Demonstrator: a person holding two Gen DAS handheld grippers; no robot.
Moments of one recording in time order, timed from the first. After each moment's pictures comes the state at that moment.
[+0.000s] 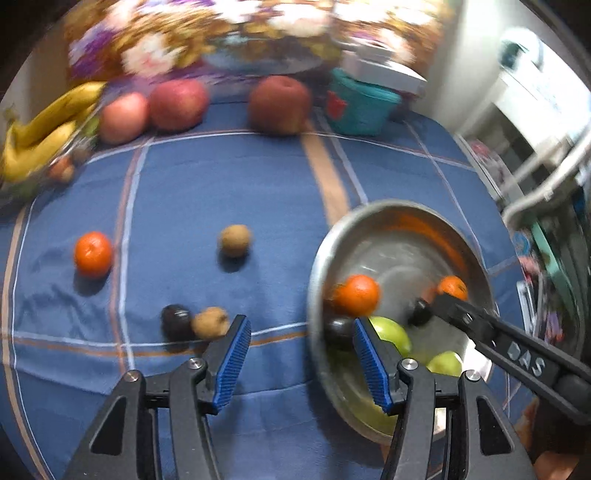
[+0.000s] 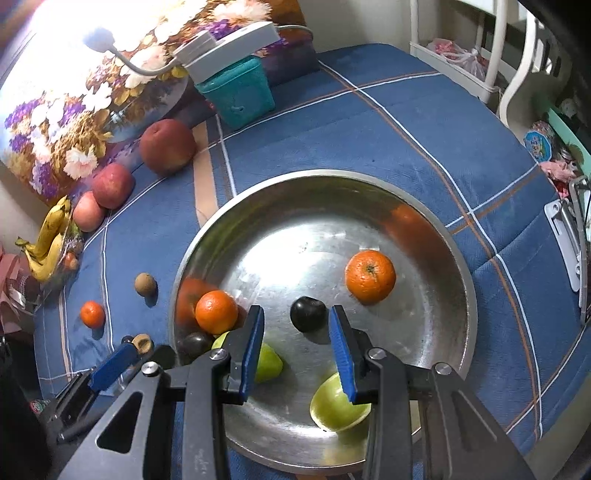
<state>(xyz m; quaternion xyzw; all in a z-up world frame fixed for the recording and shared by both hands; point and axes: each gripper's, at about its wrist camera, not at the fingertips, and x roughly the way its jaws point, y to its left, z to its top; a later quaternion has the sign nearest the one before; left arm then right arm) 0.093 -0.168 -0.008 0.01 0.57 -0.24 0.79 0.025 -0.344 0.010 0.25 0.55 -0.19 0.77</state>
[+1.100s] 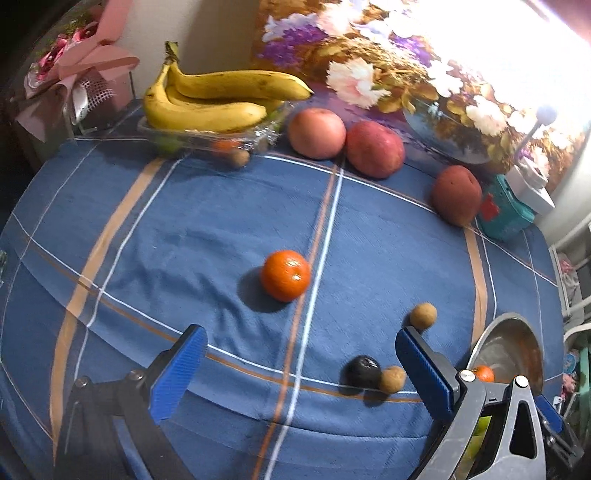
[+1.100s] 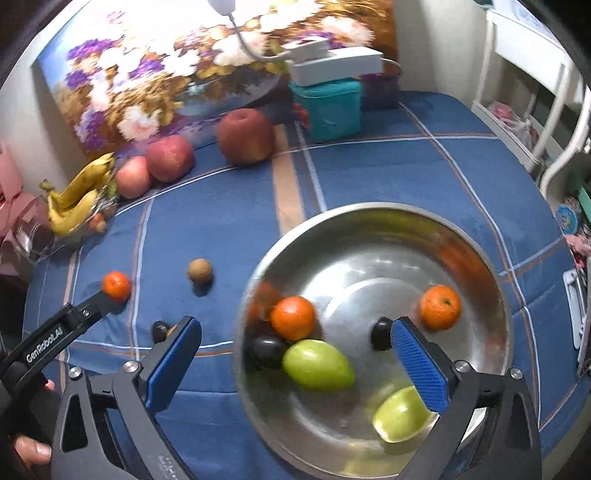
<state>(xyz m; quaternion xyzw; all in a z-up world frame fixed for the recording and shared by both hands) 0.133 -0.046 -0.002 -0.07 0.54 -0.04 0.84 0.055 -0.273 0.021 0.16 0.53 -0.12 0.82</state>
